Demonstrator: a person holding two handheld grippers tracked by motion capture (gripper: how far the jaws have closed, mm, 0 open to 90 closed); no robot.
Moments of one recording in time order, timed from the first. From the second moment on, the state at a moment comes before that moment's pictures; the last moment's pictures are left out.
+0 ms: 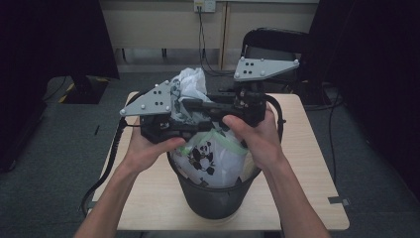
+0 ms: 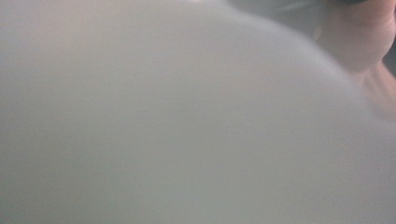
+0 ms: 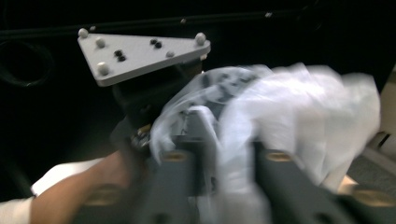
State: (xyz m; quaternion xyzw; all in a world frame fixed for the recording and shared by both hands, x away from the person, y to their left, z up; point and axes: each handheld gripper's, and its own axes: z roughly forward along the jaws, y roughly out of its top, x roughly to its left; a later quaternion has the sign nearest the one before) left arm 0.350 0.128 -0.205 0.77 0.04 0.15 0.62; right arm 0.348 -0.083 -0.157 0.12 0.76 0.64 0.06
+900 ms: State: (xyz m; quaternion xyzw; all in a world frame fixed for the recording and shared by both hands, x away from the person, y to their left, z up) left arm 0.352 0.145 -0.202 0.78 0.05 0.14 0.61; right arm 0.351 -0.101 -0.165 0.13 0.75 0.65 0.06
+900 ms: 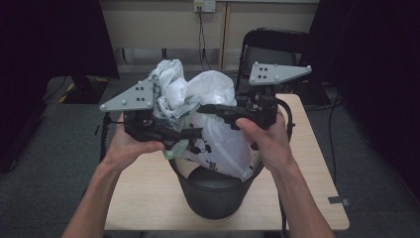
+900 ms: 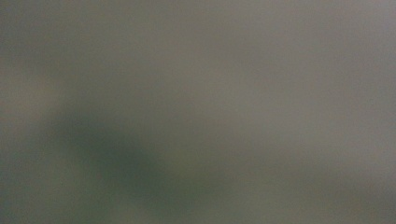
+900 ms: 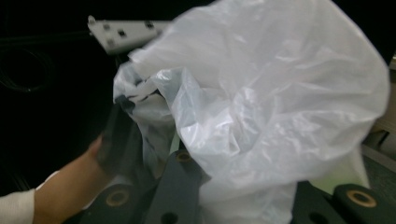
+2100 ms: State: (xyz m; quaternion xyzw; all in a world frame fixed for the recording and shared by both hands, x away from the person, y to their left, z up) left arm 0.361 0.145 -0.197 0.73 0.07 0.10 0.67; right arm 0.371 -0.074 -0.206 0.15 0.79 0.59 0.07
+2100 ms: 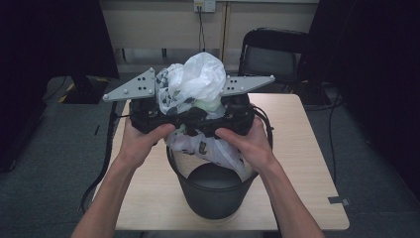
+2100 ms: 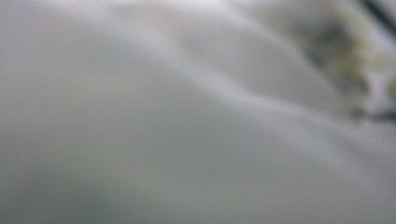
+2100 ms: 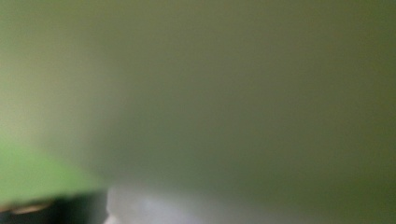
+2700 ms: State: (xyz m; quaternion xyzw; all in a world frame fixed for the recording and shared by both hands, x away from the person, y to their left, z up) left arm 0.357 0.155 -0.195 0.73 0.08 0.14 0.67; right arm 0.385 -0.087 -0.212 0.17 0.77 0.61 0.06
